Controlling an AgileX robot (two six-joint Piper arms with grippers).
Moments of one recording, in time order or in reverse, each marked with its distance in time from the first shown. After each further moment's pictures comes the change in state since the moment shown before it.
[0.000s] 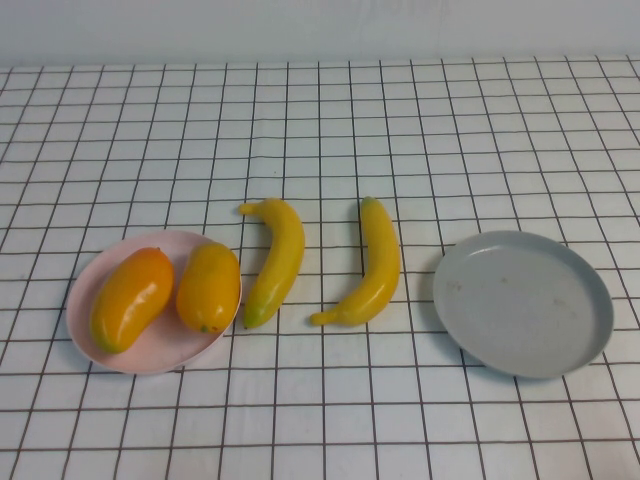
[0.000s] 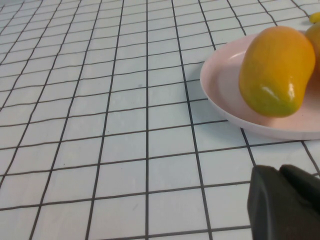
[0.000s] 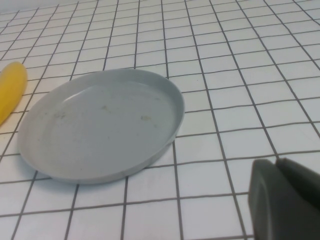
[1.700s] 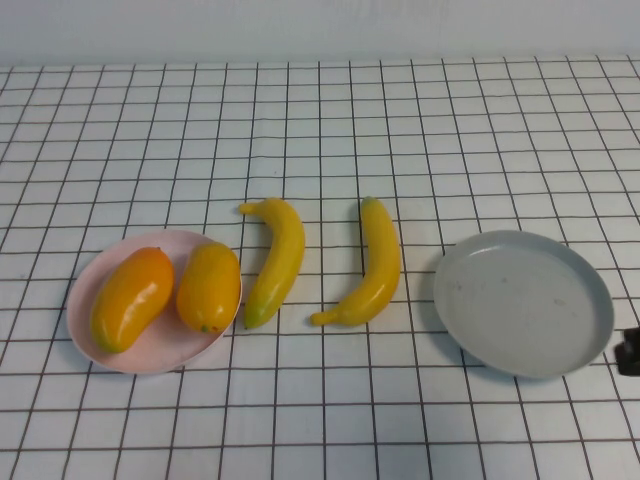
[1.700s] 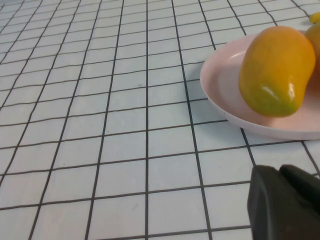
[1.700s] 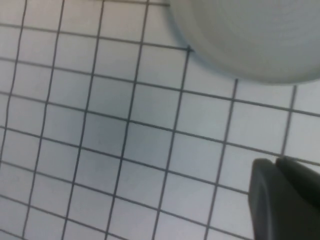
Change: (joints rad) right arm 0.138 1.067 -0.832 0.305 0.633 -0.224; left arm 0.000 0.000 0.000 0.000 0.002 0.002
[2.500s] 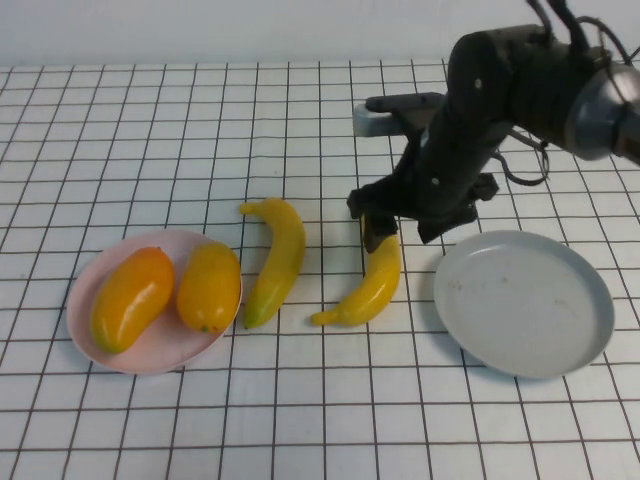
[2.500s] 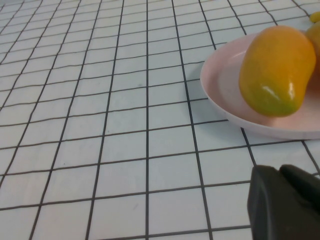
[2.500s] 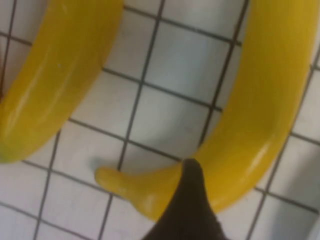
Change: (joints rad) right arm 0.339 1.000 -0.998 -0.225 0.110 0.288; left arm 0.000 0.000 0.000 0.000 0.000 0.002
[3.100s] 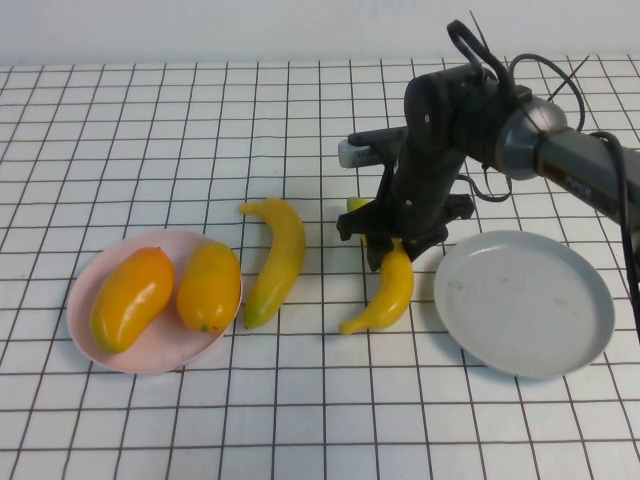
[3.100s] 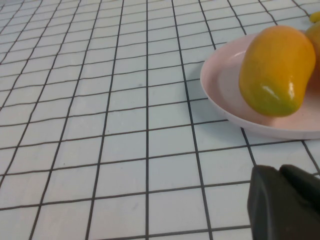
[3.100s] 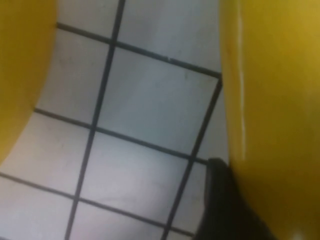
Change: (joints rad) right arm 0.007 0.229 -0.193 -0.057 0.052 0.035; left arm 0.000 0.000 0.000 0.000 0.000 0.000
